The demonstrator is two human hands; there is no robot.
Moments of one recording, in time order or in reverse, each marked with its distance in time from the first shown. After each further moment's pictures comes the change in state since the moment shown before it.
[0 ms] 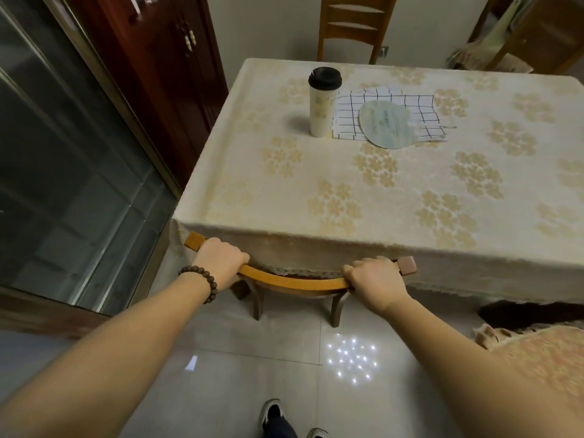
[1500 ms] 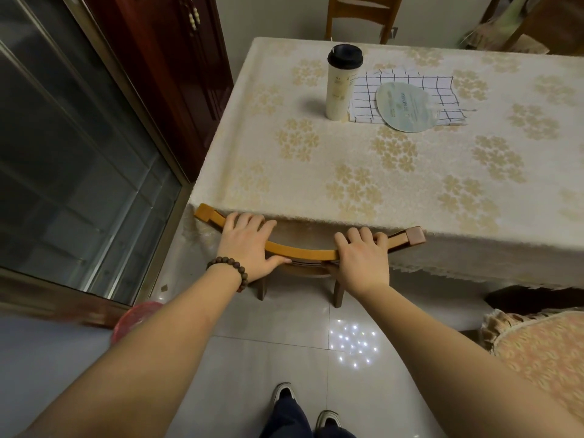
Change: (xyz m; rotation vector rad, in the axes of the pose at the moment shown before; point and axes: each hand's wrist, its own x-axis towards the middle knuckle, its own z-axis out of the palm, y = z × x) left_hand 0.002 0.000 0.036 -0.286 0.344 -0.178; right_hand 0.038 -0.071 0.005 0.092 0.190 0.310
